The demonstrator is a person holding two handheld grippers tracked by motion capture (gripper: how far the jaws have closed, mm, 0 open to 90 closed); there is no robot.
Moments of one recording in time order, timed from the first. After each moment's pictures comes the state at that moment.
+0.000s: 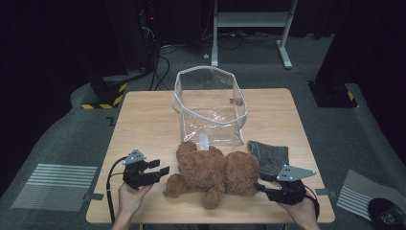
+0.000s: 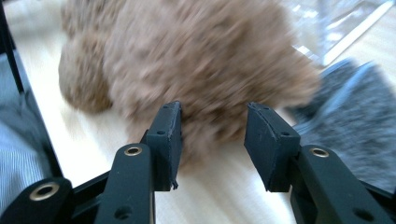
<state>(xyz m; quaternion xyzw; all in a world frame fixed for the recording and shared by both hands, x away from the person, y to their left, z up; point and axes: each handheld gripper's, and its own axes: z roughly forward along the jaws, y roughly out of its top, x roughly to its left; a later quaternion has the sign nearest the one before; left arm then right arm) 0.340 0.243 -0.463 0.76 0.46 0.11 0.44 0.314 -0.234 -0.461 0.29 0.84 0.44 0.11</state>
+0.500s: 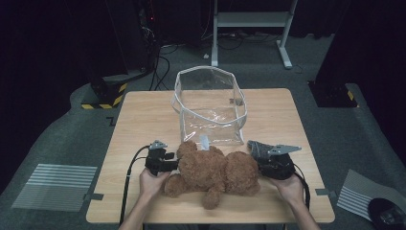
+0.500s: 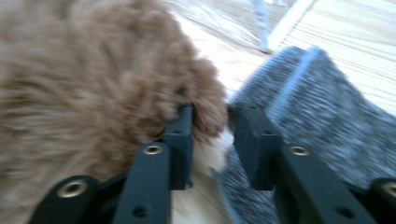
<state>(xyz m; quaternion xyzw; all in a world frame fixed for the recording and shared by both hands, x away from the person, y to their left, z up) 0.393 0.205 -0.502 0.77 0.47 0.08 0.41 0.383 -0.220 -0.477 0.38 0.83 0.38 0.11</state>
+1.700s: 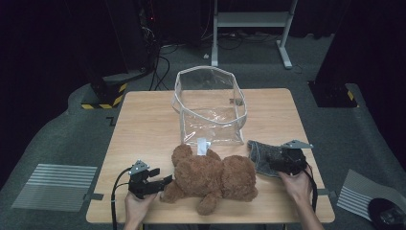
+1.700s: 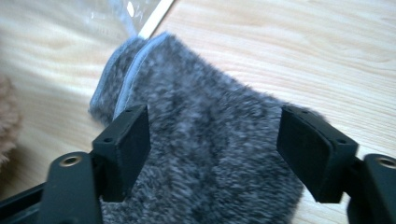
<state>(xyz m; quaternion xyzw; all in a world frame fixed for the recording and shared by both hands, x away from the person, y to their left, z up) 0.319 0.245 -0.513 0.74 0.50 0.10 0.45 0.401 -0.253 -0.484 0.49 0.78 0.33 0.22</state>
